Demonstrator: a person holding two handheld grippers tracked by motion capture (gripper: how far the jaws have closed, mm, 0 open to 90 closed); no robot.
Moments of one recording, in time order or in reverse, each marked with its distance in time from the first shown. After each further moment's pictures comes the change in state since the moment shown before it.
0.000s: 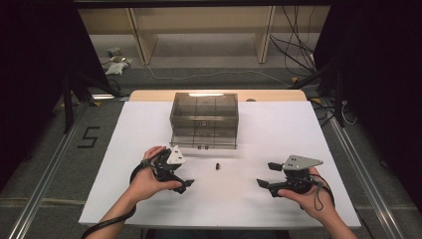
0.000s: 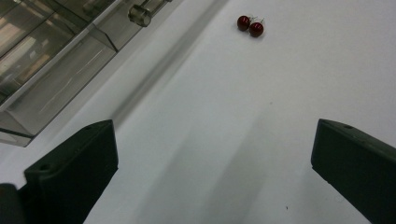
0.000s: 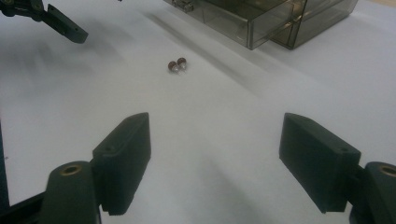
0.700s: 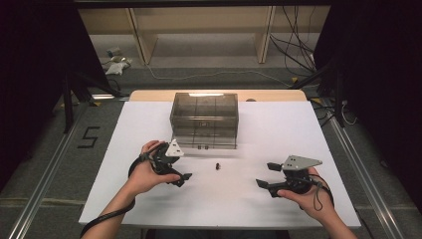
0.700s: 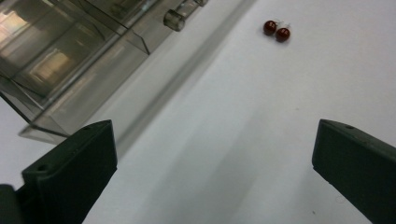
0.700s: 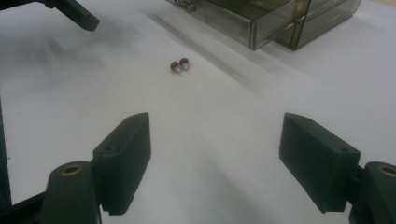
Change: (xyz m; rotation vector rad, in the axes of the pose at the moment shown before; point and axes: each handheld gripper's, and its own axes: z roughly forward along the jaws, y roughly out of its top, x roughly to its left) left arm 0.014 0.003 -0.002 0.013 0.016 -0.033; right arm 0.002 0.001 0.001 0.001 0.006 0.005
